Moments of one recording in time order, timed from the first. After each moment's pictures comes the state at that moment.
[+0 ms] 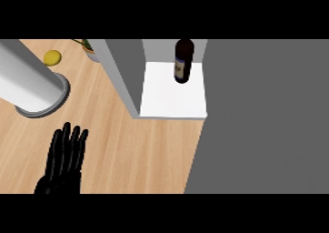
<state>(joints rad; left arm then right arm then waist) 0.19 0.45 -0.58 -1.94 0.53 0.56 -0.52 0.28 -0.28 0.52 -2.51 -0.09 0.30 0.42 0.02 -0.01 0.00</state>
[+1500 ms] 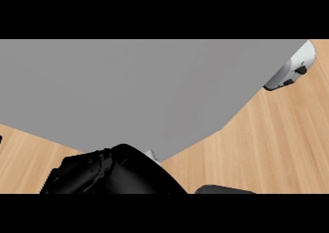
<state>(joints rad) 0.46 0.74 -0.12 -2.05 0.88 0.11 -0.56 -0.77 -0.01 0.73 -1.92 -0.21 -0.36 0.67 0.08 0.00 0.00</state>
